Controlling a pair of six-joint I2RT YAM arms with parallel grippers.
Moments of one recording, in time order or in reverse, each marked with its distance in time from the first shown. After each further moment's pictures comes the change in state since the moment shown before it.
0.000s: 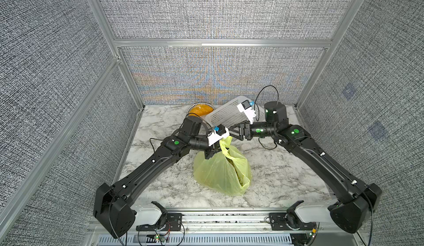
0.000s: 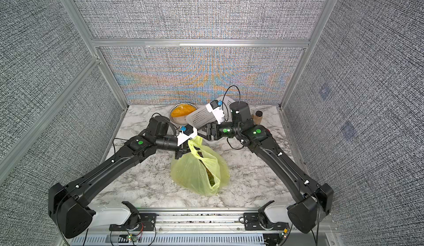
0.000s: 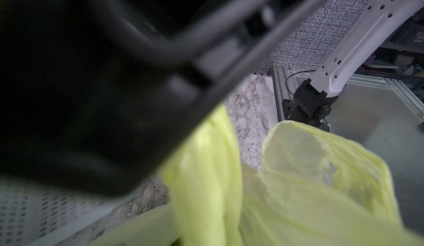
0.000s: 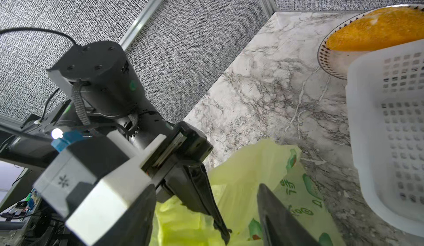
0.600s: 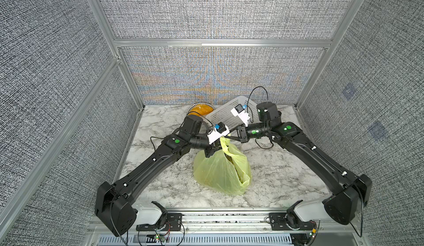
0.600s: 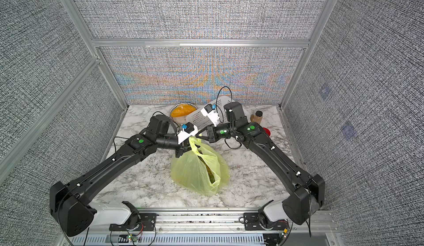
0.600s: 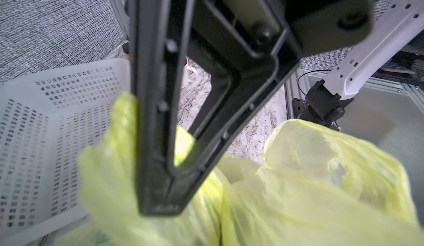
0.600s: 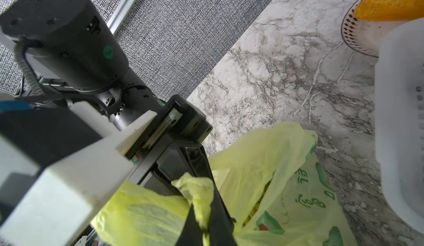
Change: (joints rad) left arm 0.000 -0.003 0.020 -0.031 -0.068 -0.019; right arm -0.008 0.081 0.038 -0.076 -0.054 -0.091
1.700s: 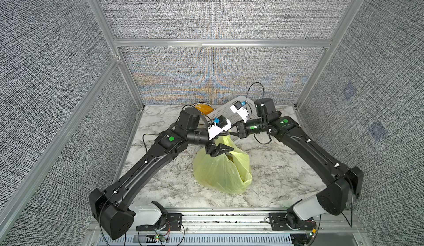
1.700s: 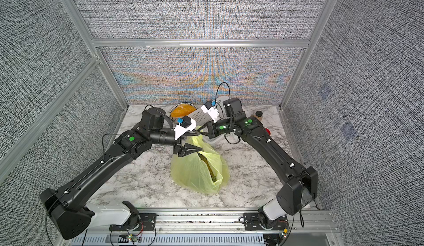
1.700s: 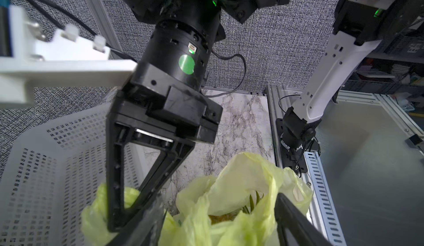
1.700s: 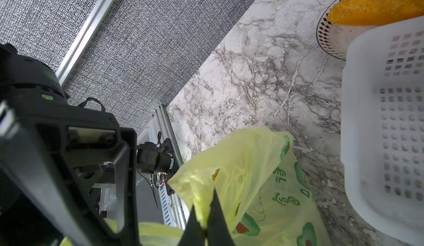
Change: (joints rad) left arm -0.034 -0.014 0.169 -0.101 0.067 0.001; right arm -0.024 0.090 0.092 -0.077 0.022 -0.072
